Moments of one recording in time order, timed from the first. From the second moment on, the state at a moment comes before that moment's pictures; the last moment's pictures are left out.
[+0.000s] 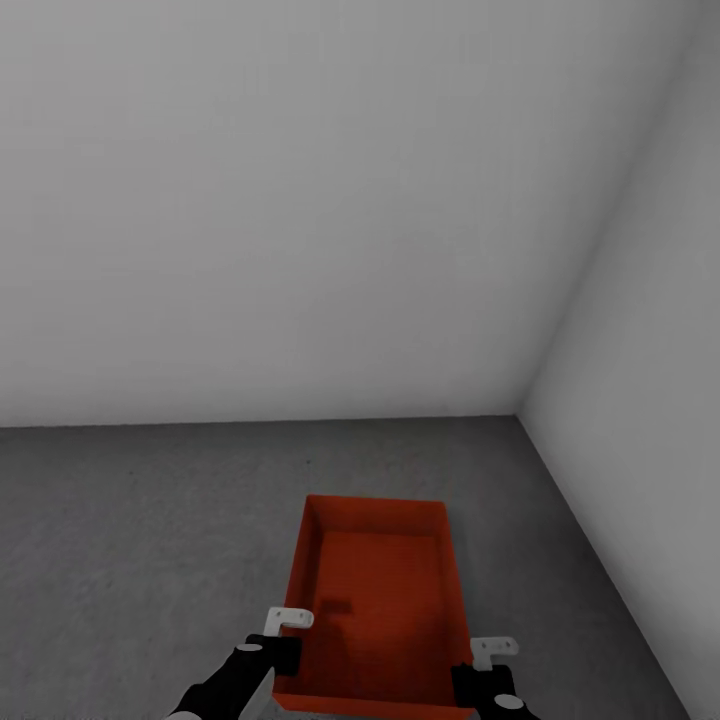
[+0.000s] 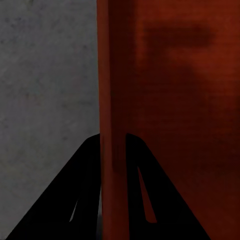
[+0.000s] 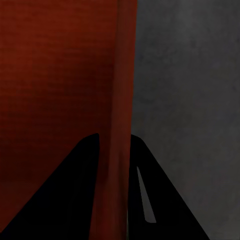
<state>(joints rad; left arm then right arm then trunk) -0.51 -0.14 0.01 -0.32 -0.09 0.18 0.08 -0.48 0.01 0.61 -0.20 -0.55 -0.11 -0.19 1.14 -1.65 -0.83</state>
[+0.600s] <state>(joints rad) -0.51 -0.14 0.01 -0.32 -0.09 0.18 0.08 -0.48 0.01 0.61 -0.20 -0.55 -0.11 -0.19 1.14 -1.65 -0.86</state>
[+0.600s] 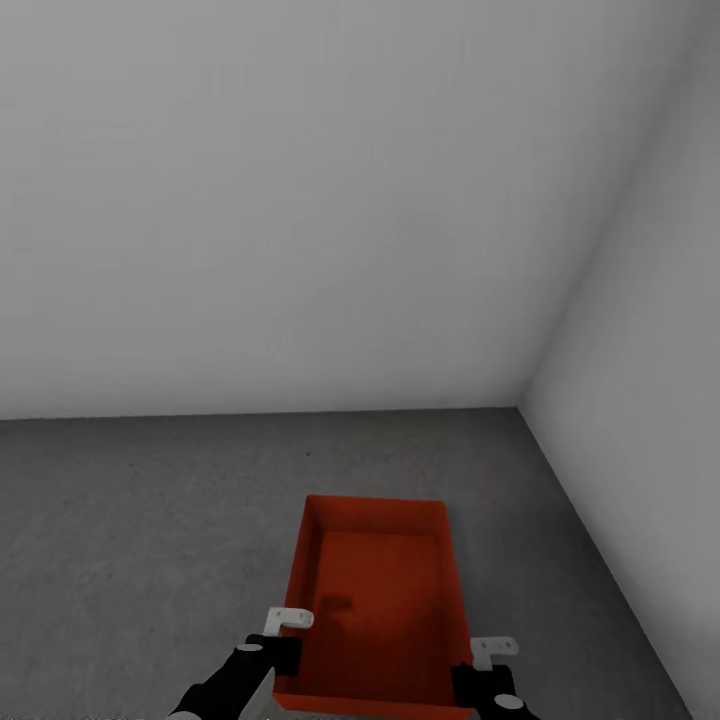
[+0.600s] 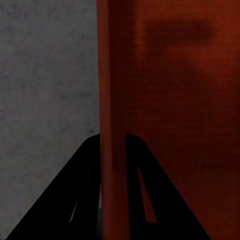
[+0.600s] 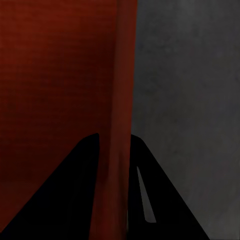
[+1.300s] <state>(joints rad) -0.51 -0.14 0.01 -0.32 -0.09 0.18 0.08 -0.48 0.01 0.61 -0.21 -0.55 -0.11 -0.19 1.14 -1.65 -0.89</state>
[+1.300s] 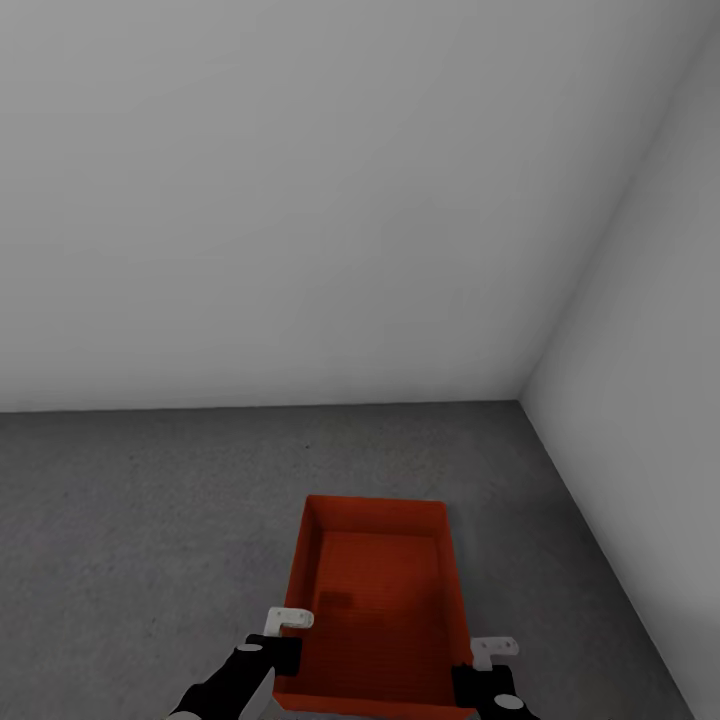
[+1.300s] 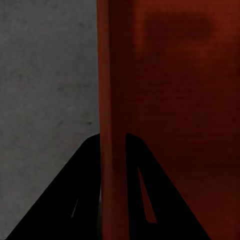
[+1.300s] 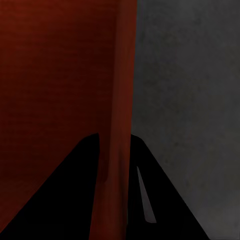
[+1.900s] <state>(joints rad) -0.51 -0.14 0.00 -0.32 -0.08 0.18 0.09 -0.48 0.00 0.60 -0.20 -0.55 -0.10 -0.20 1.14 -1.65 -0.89</state>
